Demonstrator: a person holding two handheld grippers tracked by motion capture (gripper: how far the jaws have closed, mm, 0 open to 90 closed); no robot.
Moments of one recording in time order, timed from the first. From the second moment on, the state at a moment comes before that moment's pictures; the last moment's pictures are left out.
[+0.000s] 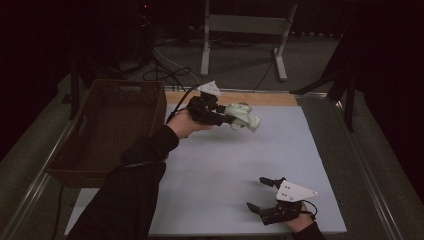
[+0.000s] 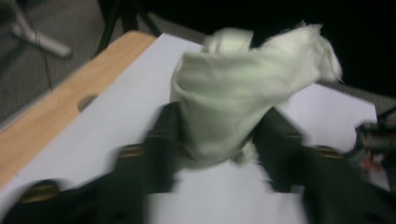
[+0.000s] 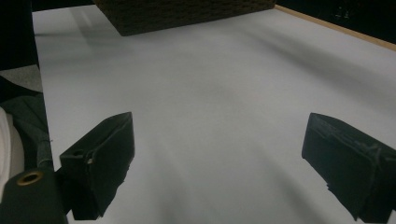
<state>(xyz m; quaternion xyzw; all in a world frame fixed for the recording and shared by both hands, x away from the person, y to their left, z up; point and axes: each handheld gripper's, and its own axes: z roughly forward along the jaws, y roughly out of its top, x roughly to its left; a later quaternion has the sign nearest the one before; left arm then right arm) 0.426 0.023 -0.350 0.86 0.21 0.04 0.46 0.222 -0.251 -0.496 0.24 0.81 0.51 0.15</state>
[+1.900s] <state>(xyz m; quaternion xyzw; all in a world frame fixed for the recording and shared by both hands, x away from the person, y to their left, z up) 0.328 0.054 -0.412 0.87 0.19 0.02 0.45 0.223 -0.249 -0.496 0.24 0.81 0.51 0.15</state>
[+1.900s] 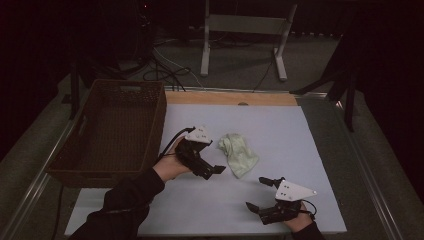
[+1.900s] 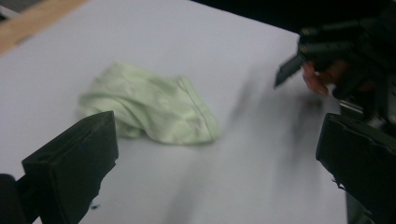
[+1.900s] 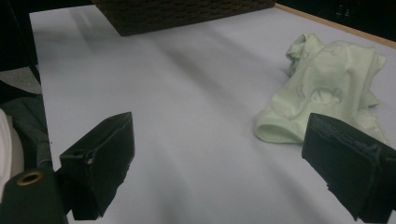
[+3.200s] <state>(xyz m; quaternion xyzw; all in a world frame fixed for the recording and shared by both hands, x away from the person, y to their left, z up) 0.244 0.117 -0.495 0.90 0.16 -0.02 0.41 0.223 -0.245 -0.497 0.24 0.82 0.50 0.15</state>
